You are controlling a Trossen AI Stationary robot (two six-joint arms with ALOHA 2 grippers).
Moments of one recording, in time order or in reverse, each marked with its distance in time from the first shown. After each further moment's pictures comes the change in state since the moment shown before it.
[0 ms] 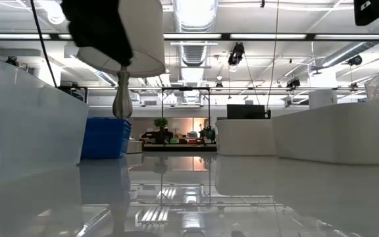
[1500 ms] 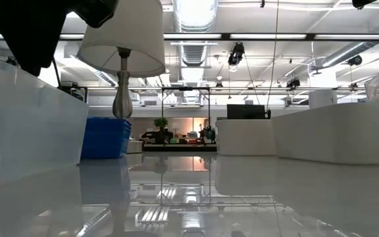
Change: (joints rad) left arm -0.083 0.222 0.237 -0.366 0.406 -0.707; right arm -0.031 0.456 0.225 -0.240 0.063 0.087
